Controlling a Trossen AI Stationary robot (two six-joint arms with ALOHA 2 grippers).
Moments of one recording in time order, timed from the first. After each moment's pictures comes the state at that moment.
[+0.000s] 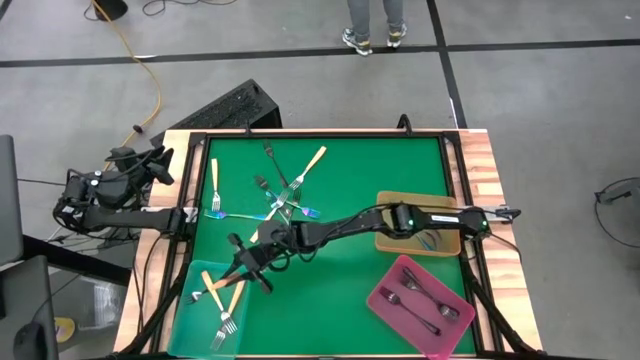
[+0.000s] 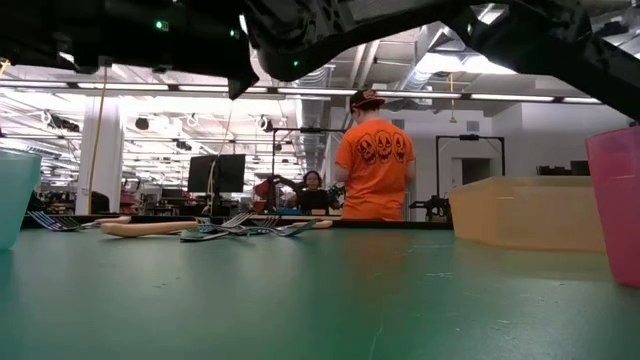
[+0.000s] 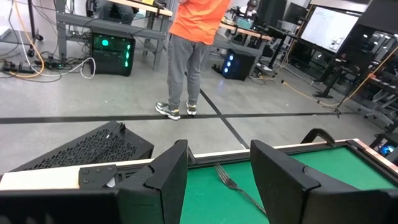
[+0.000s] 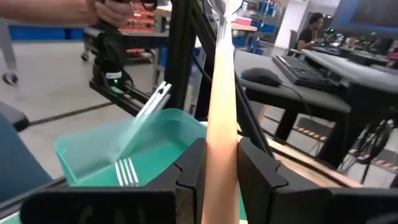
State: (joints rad) left arm -0.03 0.02 0.80 -1.22 -1.09 -0.71; right arm 0.13 2.69 2.34 0.30 -0.49 -0.22
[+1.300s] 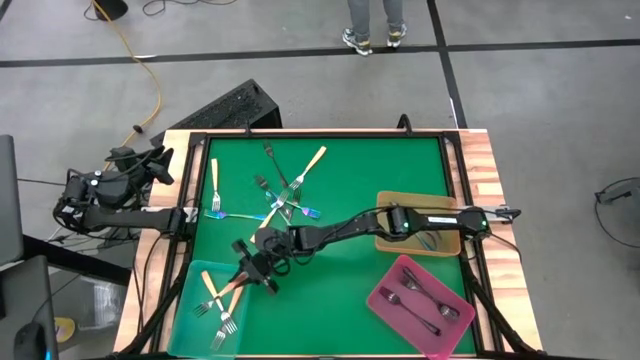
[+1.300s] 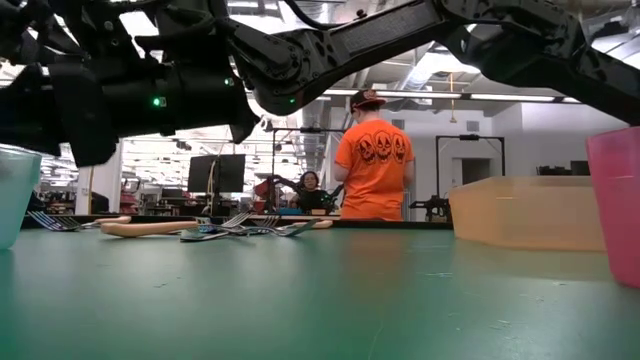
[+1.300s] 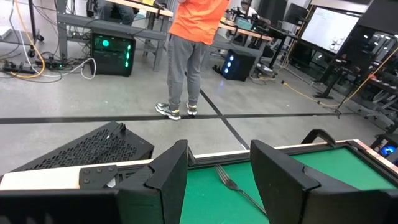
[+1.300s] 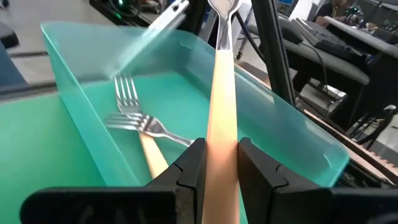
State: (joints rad) left arm -0.03 0.02 0.80 -1.22 -1.09 -0.71; right arm 0.13 2.76 2.34 0.19 -0.47 -0.47
